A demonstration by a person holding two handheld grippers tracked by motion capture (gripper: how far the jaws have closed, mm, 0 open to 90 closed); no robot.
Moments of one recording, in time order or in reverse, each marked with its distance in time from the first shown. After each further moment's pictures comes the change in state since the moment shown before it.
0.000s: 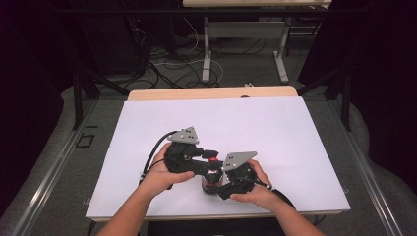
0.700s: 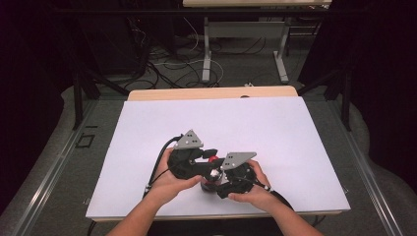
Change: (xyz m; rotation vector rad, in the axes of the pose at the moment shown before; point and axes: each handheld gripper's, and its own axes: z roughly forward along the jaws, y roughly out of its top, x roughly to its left) left arm -0.026 -0.001 0.008 -0.054 0.239 -0.082; right arm 0.003 0.003 0.000 0.002 -0.048 0.034
